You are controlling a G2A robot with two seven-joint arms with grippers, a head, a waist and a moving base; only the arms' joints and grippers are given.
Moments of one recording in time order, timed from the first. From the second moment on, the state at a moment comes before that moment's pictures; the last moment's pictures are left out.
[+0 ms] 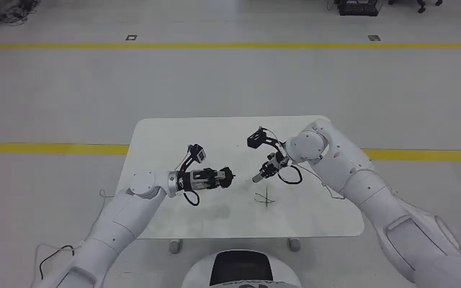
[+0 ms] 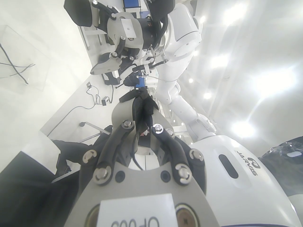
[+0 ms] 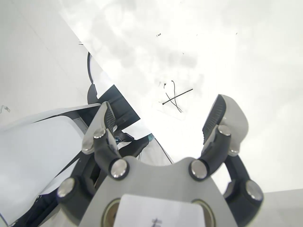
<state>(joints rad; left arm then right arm) 1.18 -1.11 -0.96 -1.19 -0.66 -0.34 -1.16 -0.76 -1.16 0.68 -1.18 -0.44 -0.34 1.24</state>
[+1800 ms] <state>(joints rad) 1.18 -1.11 -0.96 -1.19 -0.66 -0.34 -1.16 -0.76 -1.22 0.44 -1.14 -0.71 -0.34 1.20</state>
